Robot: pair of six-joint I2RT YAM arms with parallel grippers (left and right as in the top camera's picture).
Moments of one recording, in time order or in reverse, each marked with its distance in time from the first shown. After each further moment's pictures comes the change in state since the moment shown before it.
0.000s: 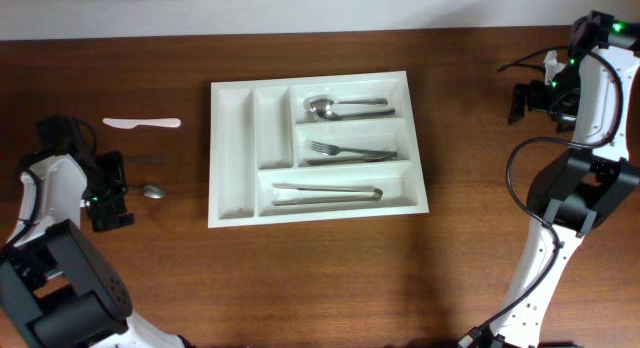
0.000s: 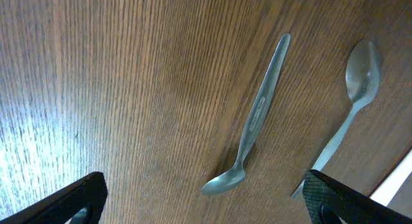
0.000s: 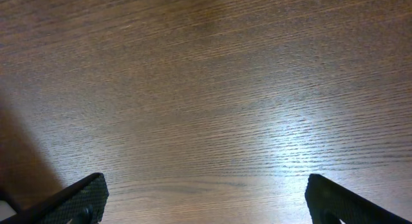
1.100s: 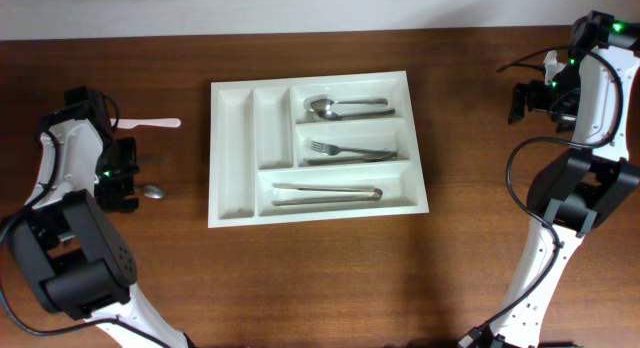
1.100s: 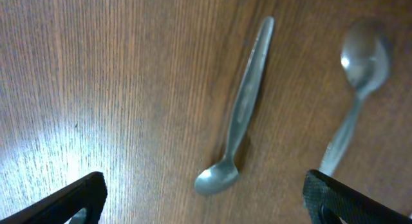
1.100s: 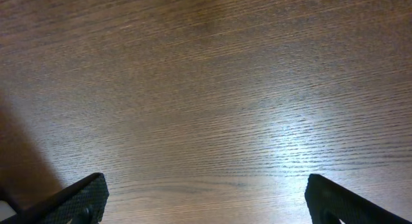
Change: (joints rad) left arm -0.107 0.169 0.246 -0.215 -0.148 -0.032; right arm 0.000 0.000 0.000 0.000 0.000 -0.001
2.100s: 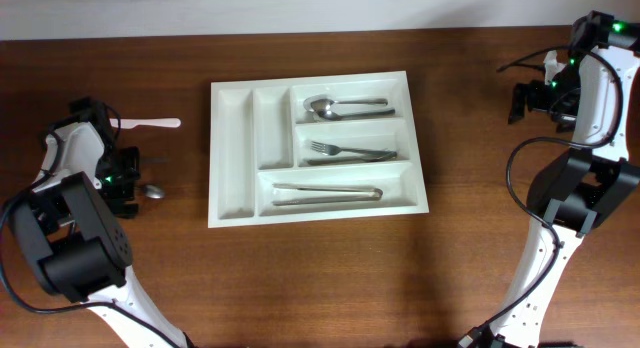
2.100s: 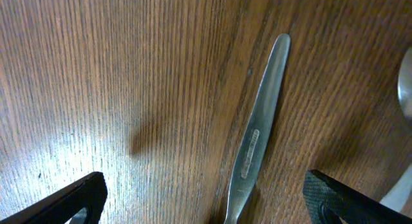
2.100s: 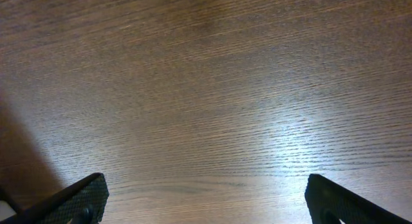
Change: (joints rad) left arm 0.028 0.111 0.001 0.066 0.002 0.069; right arm 0.000 0.000 0.000 0.000 0.000 0.000
